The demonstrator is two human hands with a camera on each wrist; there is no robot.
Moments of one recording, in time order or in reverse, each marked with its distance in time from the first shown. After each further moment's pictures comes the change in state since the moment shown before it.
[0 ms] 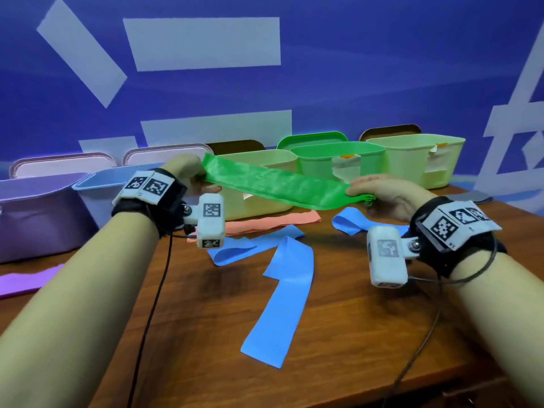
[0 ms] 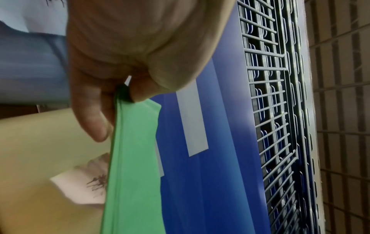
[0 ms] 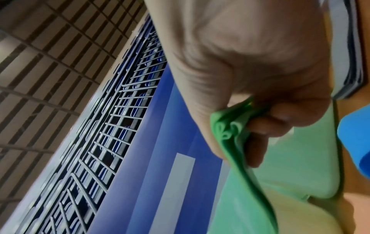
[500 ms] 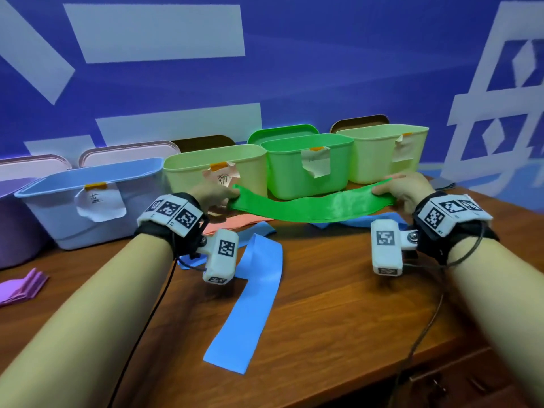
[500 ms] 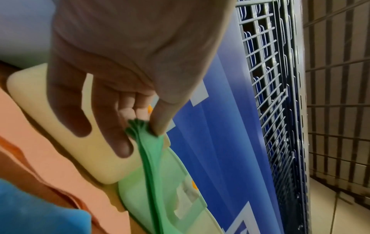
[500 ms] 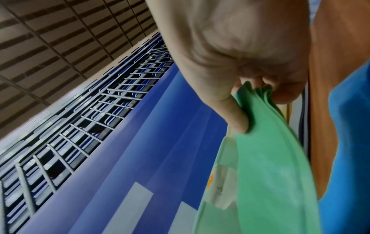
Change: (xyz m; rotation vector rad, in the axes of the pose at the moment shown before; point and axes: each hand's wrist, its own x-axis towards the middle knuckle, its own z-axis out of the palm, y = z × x) left_hand 0.009 -0.039 0.082 0.329 -0.140 -0.069; right_hand 0.027 0.044 -0.072 0.046 0.431 0.111
